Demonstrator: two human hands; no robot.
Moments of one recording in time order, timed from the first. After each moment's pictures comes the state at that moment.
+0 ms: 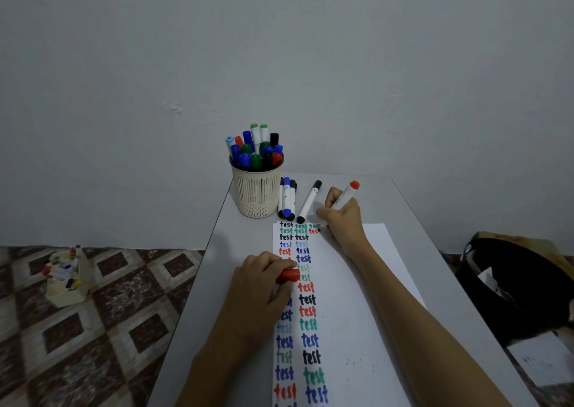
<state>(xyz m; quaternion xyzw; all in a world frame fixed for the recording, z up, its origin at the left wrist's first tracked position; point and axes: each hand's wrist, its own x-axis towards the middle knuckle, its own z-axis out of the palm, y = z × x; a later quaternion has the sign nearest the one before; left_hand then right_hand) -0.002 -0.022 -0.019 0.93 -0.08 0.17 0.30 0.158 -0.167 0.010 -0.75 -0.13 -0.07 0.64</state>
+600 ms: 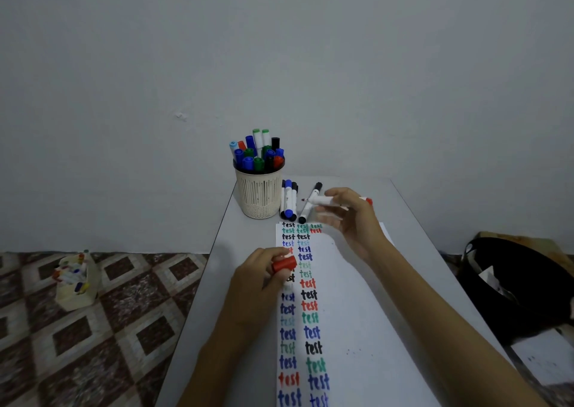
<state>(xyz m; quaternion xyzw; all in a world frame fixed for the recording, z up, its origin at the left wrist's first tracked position) -0.010 -0.021 -0.004 0.86 -0.04 0.19 0.47 0.118 -0.185 0.048 -0.52 -0.11 0.09 0.84</state>
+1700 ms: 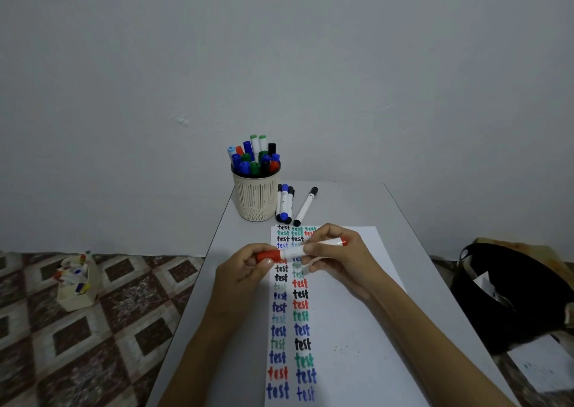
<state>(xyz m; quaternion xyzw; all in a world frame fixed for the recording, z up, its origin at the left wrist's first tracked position) -0.011 -0.012 -0.003 0.79 -0.03 0.20 0.57 0.071 -0.202 0.027 -0.58 -0.18 0.19 0.77</state>
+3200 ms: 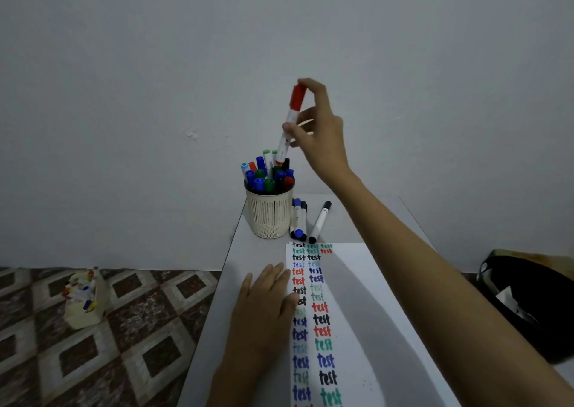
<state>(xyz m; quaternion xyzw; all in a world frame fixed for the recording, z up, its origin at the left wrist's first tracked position) 0.000 -0.020 -0.015 0.96 0.00 0.15 0.22 0.165 -0.101 0.169 -0.72 -0.34 -0.30 0.53</state>
